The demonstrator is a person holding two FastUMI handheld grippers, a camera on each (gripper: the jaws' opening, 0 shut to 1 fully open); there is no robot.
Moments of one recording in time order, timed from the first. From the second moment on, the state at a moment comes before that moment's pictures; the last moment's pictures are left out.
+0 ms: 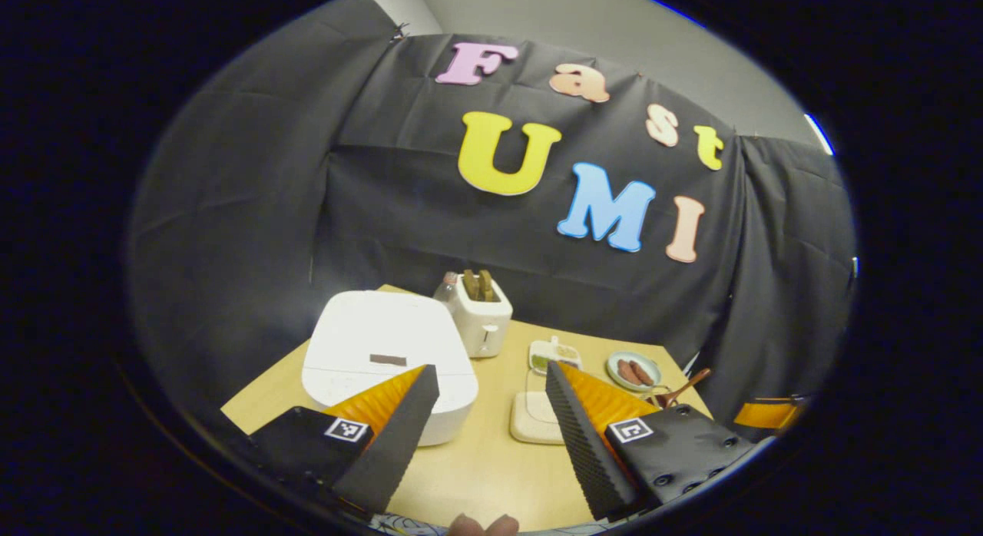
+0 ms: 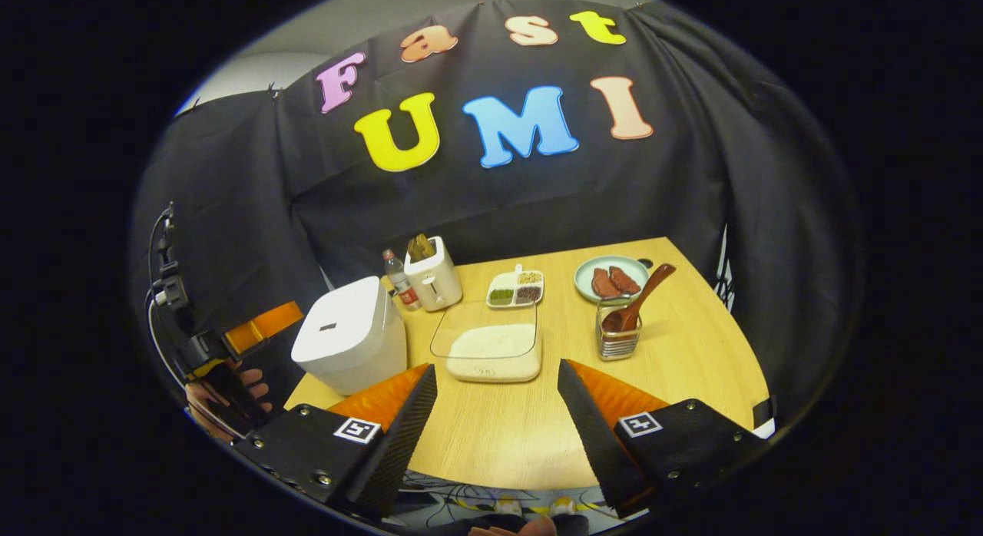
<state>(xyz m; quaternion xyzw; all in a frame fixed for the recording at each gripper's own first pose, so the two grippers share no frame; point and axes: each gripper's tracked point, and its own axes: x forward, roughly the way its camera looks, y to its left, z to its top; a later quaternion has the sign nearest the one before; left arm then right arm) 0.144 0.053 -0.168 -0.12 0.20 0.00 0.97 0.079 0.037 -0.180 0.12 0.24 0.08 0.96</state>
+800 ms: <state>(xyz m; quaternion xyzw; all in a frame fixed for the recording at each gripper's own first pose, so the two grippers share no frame) 0.070 -0.079 -0.024 -0.07 0.09 0.01 0.99 0.057 -0.081 -0.035 0.02 0.02 0.01 1.00</state>
